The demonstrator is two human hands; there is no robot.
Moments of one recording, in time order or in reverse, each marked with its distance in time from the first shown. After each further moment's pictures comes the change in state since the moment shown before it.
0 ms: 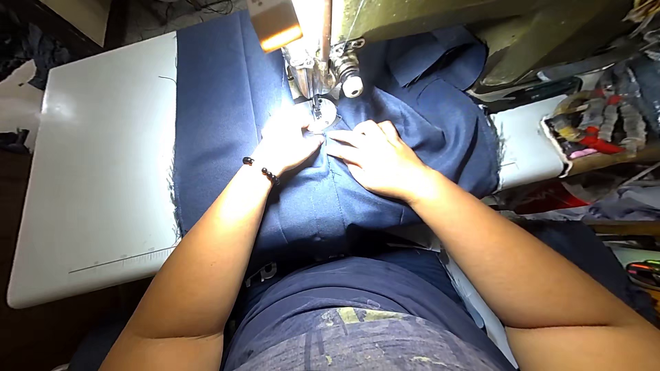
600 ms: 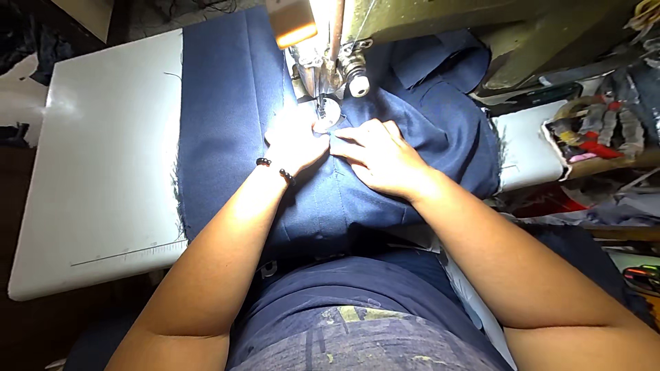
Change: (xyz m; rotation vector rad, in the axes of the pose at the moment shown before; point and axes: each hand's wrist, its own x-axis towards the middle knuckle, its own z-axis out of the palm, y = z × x) left_hand 0.000 0.029 -0.001 0.094 -0.070 -0.268; right_hand 0.000 0.001 -0.001 0.050 0.037 -0.008
